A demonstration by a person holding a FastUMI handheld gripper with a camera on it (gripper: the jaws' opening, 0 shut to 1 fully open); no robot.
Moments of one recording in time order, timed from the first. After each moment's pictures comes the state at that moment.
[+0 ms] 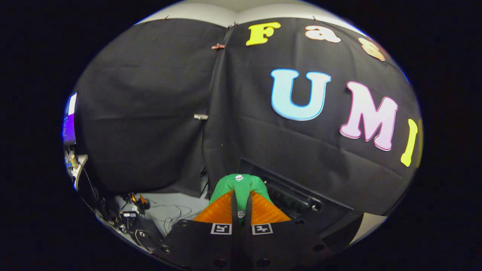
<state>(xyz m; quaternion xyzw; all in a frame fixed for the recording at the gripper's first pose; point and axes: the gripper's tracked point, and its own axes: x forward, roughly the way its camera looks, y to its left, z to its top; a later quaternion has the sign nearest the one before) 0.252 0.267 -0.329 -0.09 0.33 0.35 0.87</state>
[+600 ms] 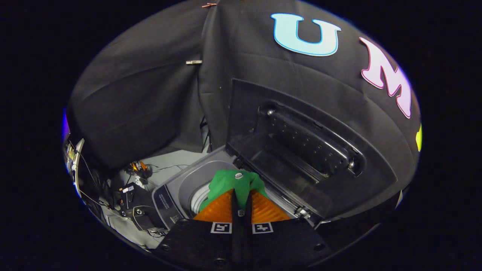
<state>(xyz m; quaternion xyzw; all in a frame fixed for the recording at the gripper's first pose) 0.237 0.234 -0.463 -0.13 0.50 0.32 0.80</state>
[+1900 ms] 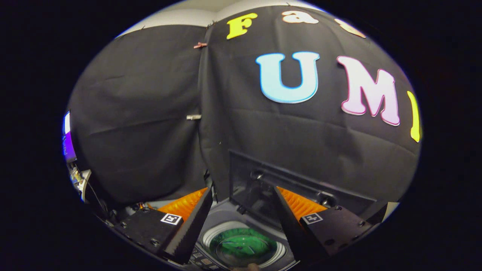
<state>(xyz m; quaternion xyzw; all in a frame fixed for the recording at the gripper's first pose) 0.314 0.253 -0.348 0.01 0.30 0.31 0.90</state>
